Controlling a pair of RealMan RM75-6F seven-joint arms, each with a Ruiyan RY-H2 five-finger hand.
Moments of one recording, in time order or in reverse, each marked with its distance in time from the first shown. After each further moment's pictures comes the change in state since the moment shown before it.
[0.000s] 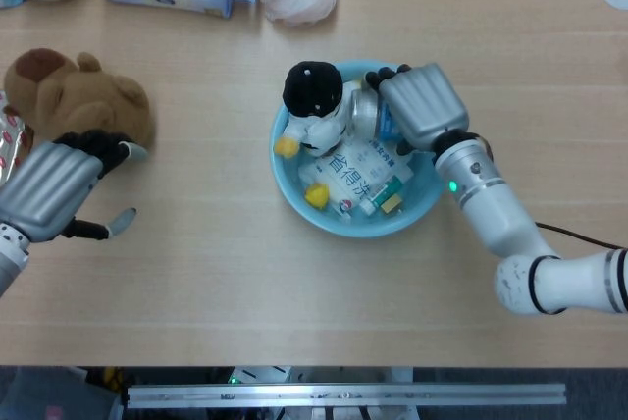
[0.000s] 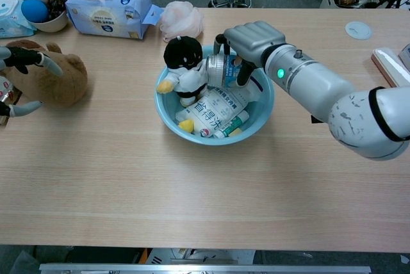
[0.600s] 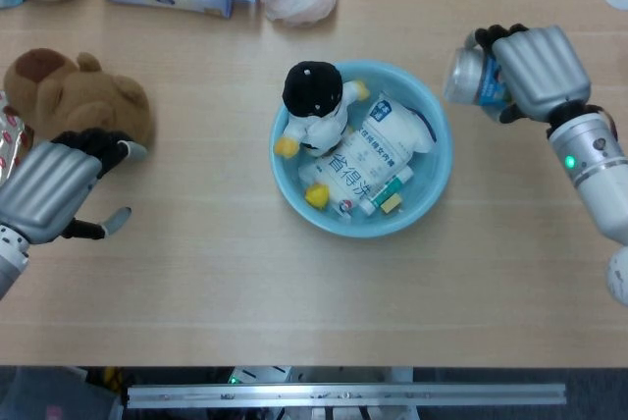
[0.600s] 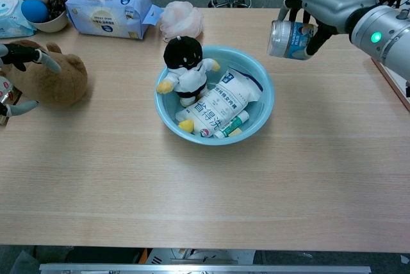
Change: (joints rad) left arm 0.014 0.006 -0.006 -0.022 0.000 0.019 0.026; right arm -0.138 0.336 -0.060 -0.118 -0.122 -0.035 0.162
